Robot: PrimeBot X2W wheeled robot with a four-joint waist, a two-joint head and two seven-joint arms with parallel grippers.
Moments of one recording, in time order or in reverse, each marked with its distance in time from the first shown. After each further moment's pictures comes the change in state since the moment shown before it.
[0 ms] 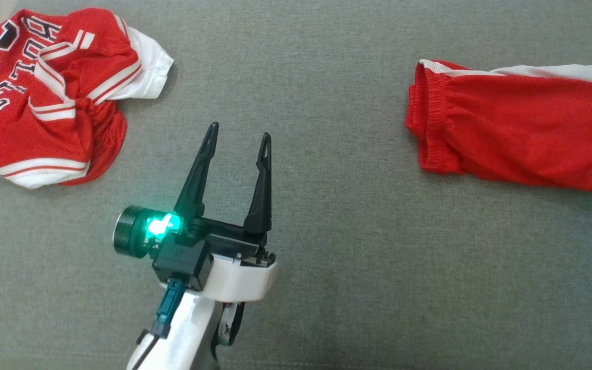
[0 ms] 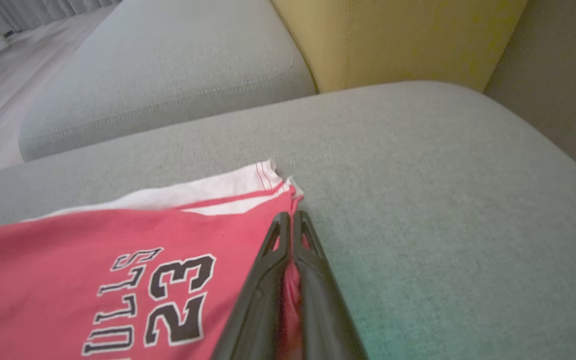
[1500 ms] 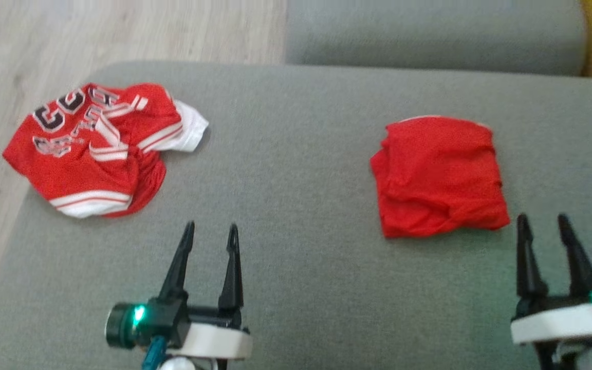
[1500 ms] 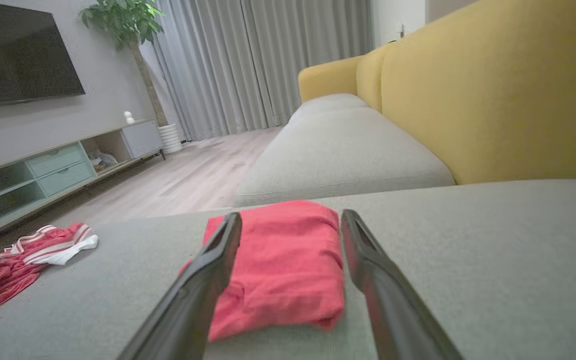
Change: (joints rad) left arm 0.227 -0.013 0.096 0.108 -0.044 -0.046 0.000; right arm 0.503 0.480 -0.082 -0.590 -0.411 0.000 -0.273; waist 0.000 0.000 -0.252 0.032
